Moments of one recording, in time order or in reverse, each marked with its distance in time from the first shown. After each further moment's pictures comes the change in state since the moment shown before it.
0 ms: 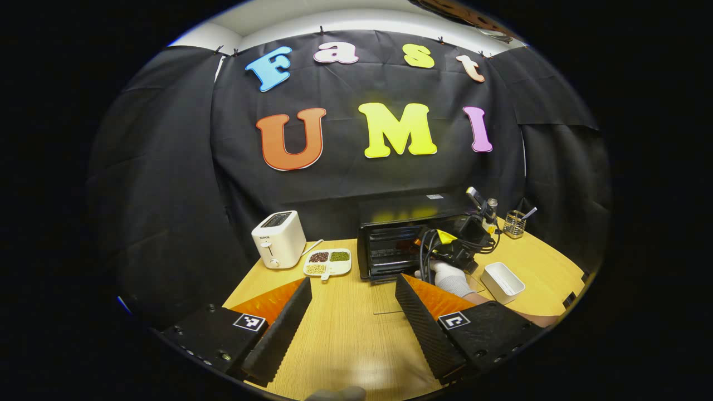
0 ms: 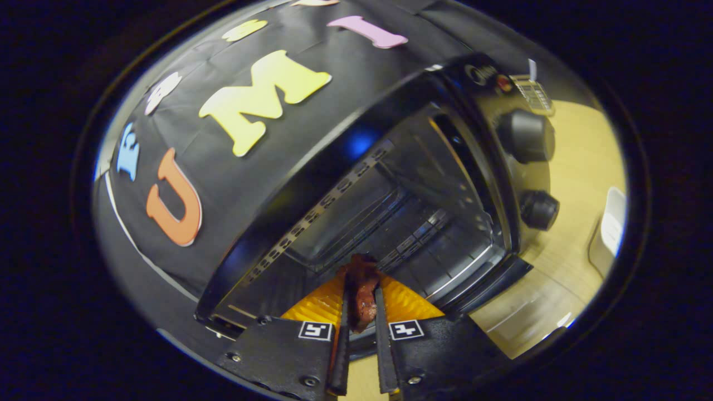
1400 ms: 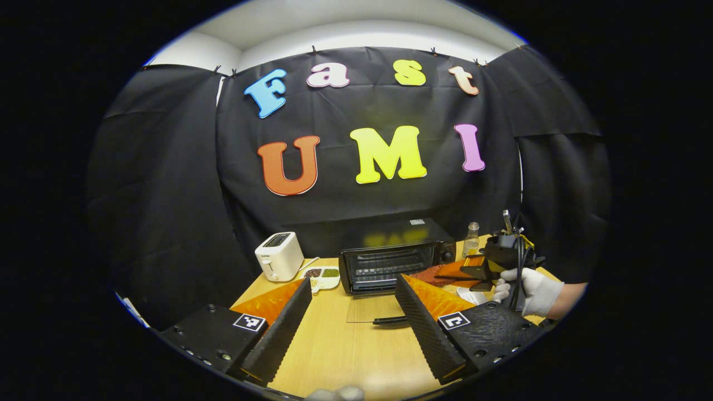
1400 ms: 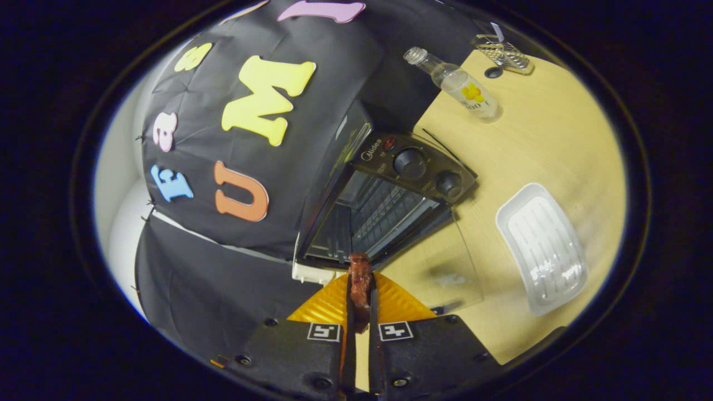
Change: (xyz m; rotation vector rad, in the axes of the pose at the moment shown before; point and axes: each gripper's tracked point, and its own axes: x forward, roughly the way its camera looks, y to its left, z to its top) left arm -0.056 -0.054 0.058 0.039 -0.072 0.047; right arm -0.177 -0.042 0.041 0.337 0.403 0.266
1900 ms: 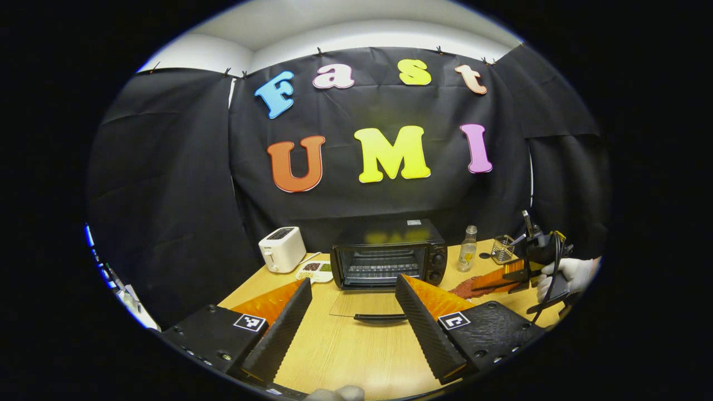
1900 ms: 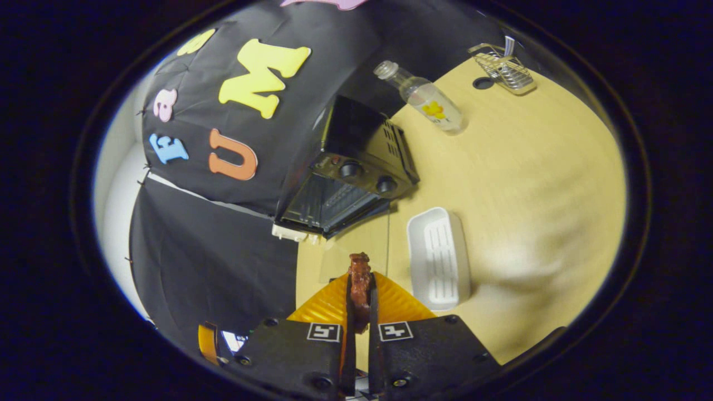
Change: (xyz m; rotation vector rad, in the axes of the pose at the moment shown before) left arm -0.019 -0.061 0.011 -0.058 0.004 0.084; right arm -0.115 -0.050 0.040 -0.137 0.303 -0.062
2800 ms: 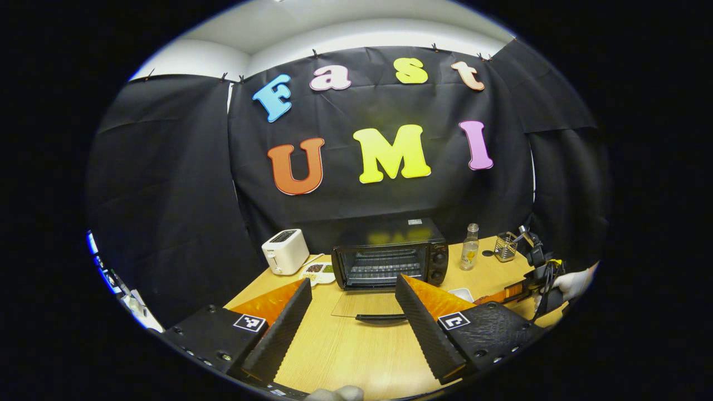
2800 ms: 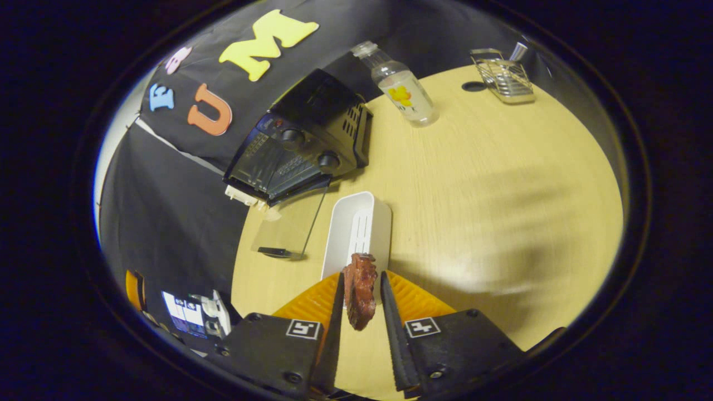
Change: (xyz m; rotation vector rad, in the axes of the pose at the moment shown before) left arm -0.007 -0.016 0.001 0.024 0.015 0.062; right arm -0.008 -0.126 -0.006 -0.196 0.138 -0.207
